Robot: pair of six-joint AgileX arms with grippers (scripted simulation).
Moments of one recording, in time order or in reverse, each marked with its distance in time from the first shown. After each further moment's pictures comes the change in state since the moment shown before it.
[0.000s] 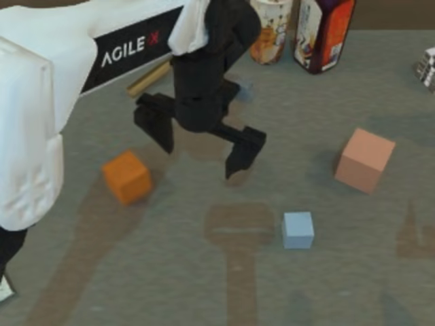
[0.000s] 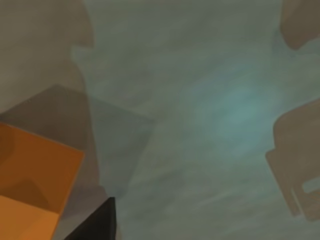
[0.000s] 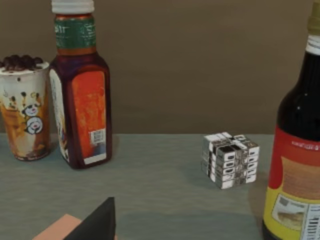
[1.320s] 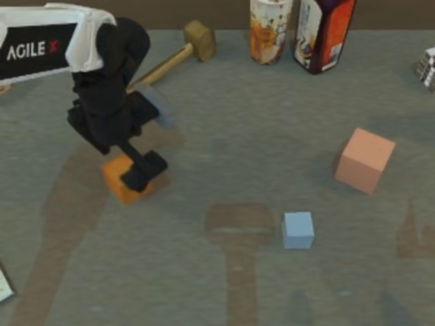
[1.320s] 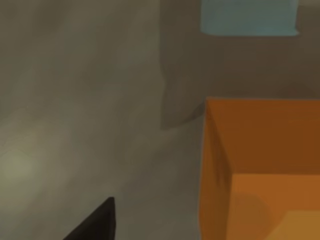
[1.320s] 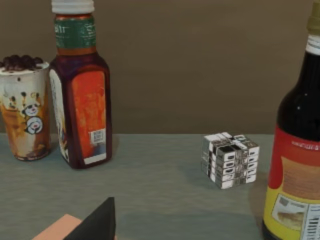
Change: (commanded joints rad) left arm 0.267 -0.109 -0.390 0.306 0.010 0.643; right arm 0.000 0.000 0.000 0.000 0.000 0.000
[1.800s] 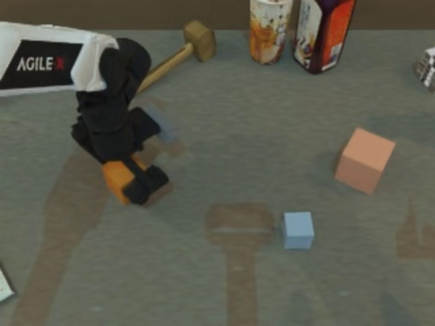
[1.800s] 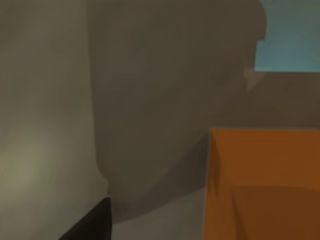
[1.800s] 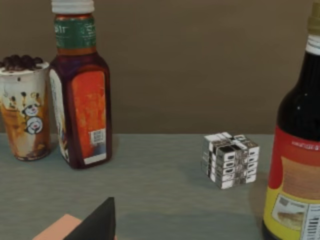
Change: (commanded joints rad) left arm 0.002 0.050 -0.080 0.129 0.000 0.003; right arm 0.000 0.000 0.000 0.000 0.000 0.000
